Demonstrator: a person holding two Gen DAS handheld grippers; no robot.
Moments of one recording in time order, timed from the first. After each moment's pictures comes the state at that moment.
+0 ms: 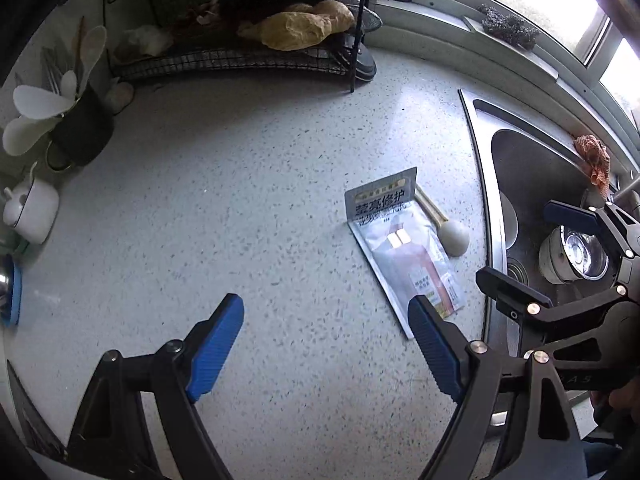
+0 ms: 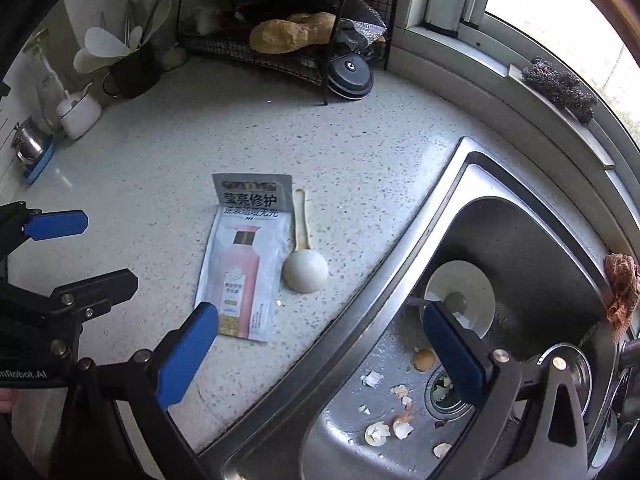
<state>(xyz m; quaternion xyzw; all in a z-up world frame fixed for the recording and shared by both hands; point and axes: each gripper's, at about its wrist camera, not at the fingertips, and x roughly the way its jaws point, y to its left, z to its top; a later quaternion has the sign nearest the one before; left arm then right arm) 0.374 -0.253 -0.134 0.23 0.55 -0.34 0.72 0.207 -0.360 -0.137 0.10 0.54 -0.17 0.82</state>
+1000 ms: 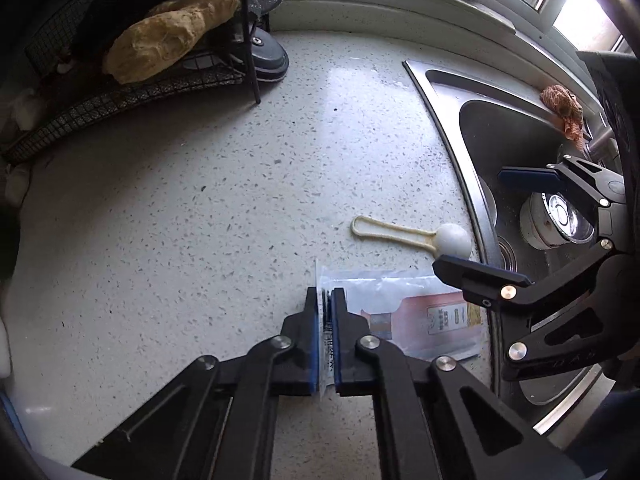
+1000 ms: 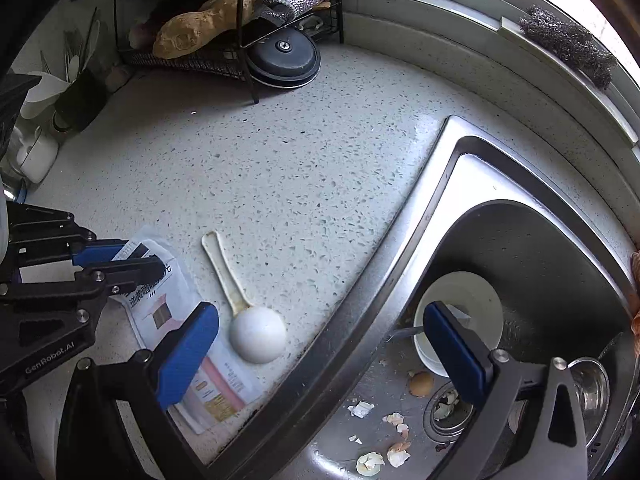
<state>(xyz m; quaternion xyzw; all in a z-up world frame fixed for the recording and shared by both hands) 0.395 -0.327 -0.178 0.28 0.54 -0.44 0.65 0.234 -0.417 -0.163 0.15 0.56 -0.16 0.80</state>
